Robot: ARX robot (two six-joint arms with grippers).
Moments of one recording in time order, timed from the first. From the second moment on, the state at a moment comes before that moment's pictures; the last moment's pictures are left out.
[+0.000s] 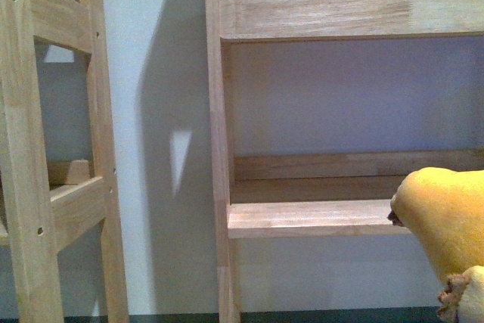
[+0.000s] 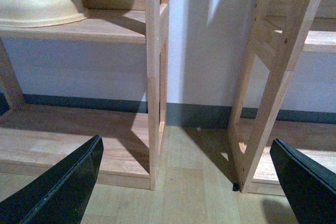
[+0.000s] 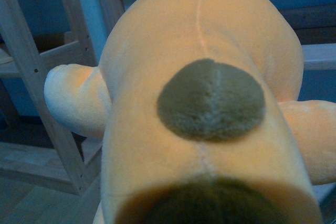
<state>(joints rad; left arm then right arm) 0.00 0.00 0.01 0.00 0.00 0.00 0.11 0.19 0.01 0.27 0.06 0.12</state>
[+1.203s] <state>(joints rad) 0.00 0.00 0.01 0.00 0.00 0.00 0.08 0.21 0.07 0.15 -0.06 0.01</state>
